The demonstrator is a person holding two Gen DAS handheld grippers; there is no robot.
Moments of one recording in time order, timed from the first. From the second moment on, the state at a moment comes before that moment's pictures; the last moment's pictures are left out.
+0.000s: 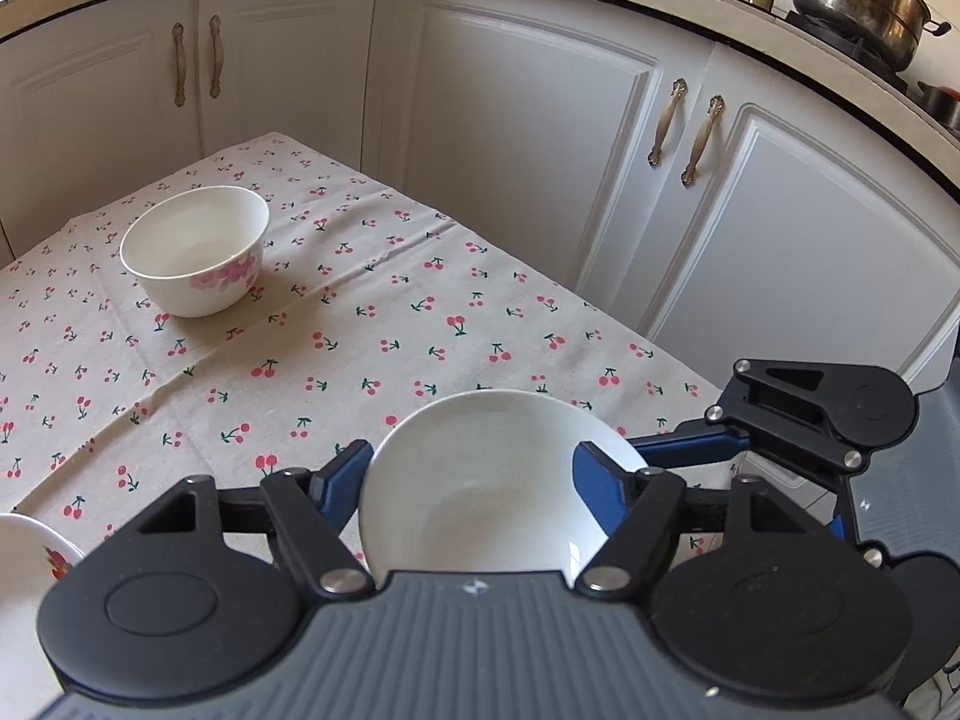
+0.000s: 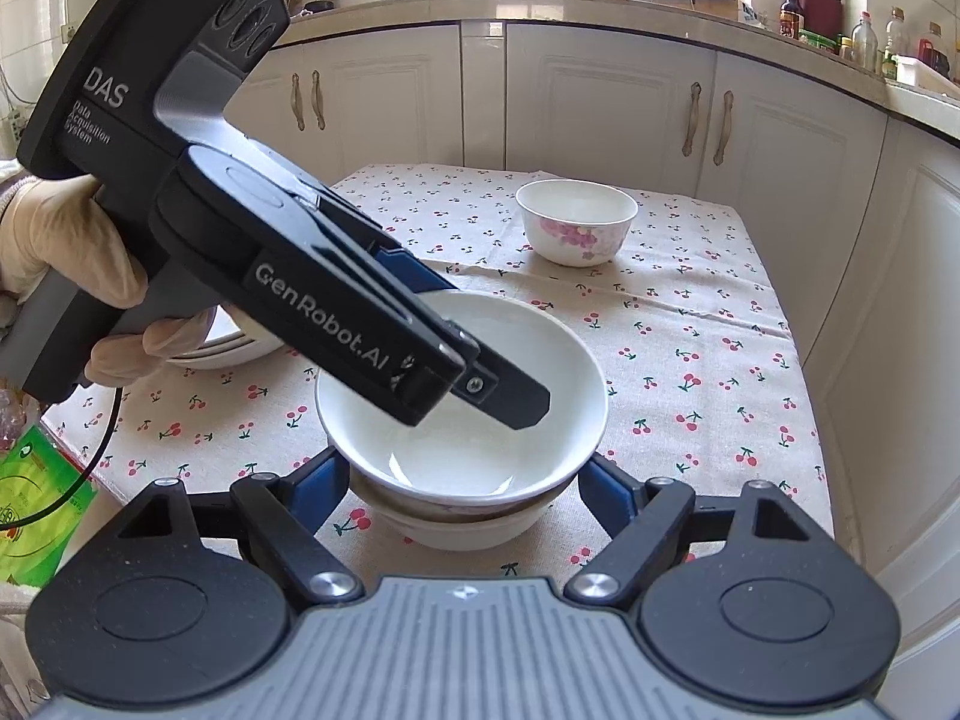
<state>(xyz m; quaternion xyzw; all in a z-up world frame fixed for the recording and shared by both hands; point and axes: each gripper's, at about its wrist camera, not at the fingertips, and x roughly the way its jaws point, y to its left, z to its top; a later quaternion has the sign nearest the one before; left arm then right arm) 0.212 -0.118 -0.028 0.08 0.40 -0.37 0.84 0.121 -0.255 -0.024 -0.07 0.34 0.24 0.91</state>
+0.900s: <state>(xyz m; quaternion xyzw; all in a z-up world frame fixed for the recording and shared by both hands) 0.216 -0.052 -0.039 0.05 0.40 -0.32 0.86 0.117 -0.261 -0.009 -0.08 0.31 0.22 0.92</state>
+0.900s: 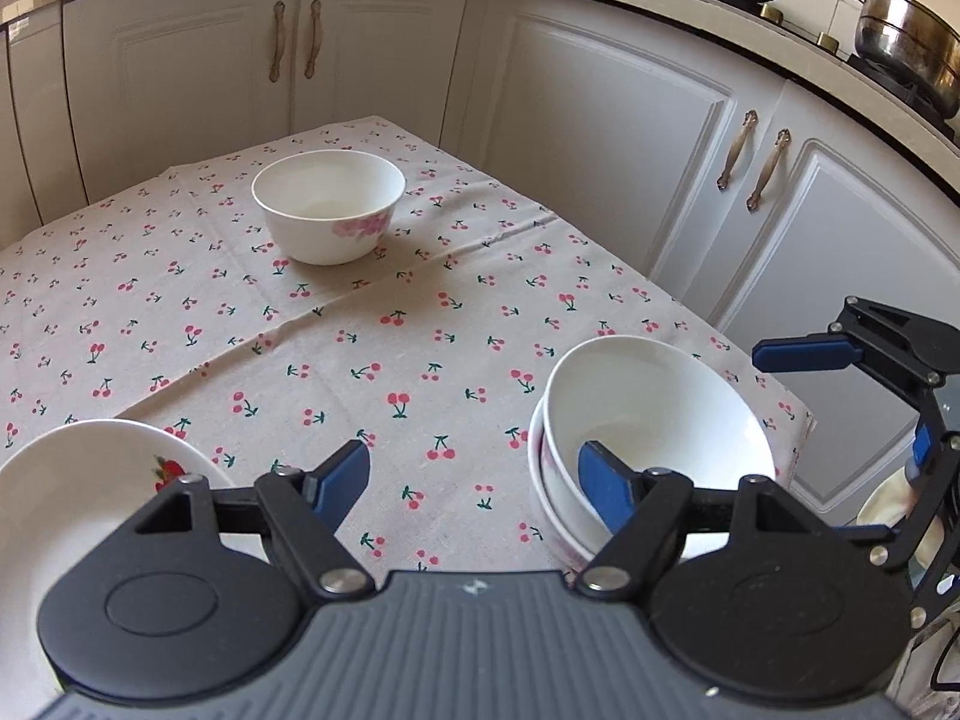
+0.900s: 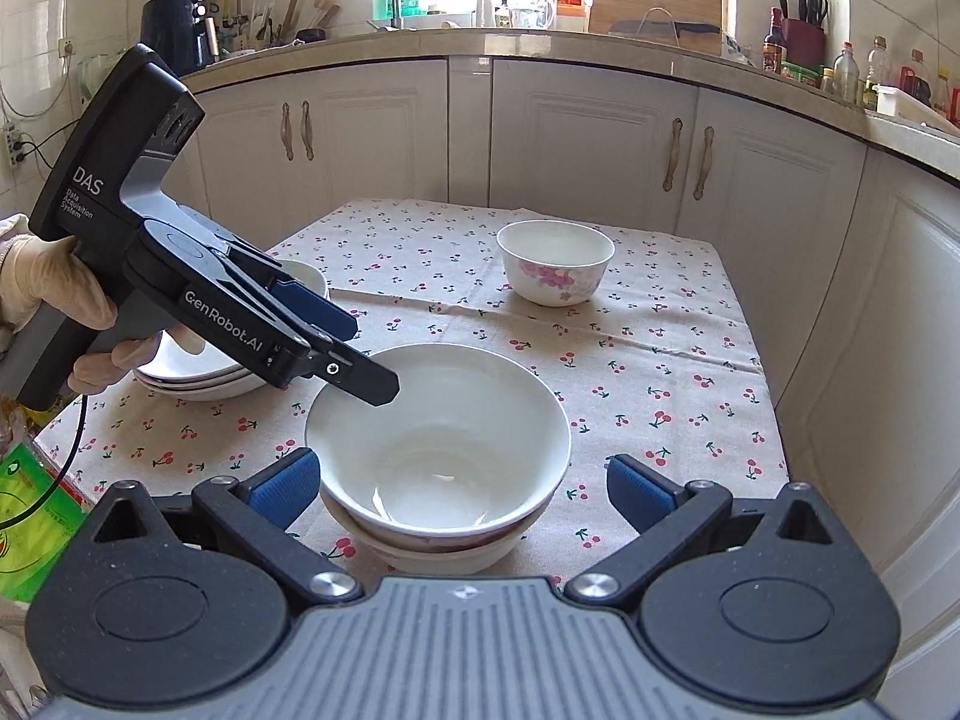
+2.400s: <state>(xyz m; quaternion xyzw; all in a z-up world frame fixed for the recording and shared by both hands) 0.410 -0.072 -0.027 0.06 0.41 -0.25 0.88 0.338 -0.270 -0.032 -0.15 0.31 0.30 0.89</state>
